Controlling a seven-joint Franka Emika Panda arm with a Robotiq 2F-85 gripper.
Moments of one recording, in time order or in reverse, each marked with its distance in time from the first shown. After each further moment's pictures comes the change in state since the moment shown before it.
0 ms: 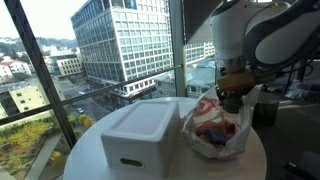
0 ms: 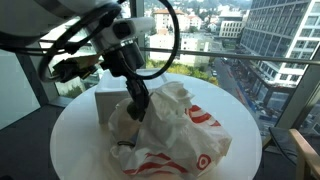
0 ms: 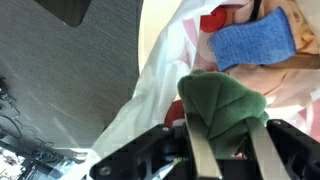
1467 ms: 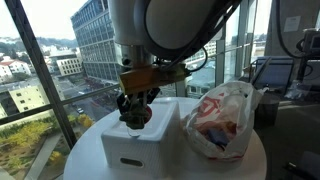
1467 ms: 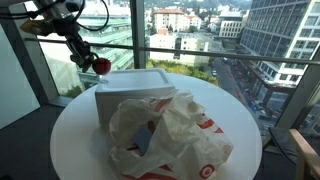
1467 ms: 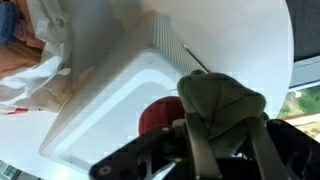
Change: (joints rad) arm 0.228 0.363 0.315 0.485 0.228 0.116 -0.330
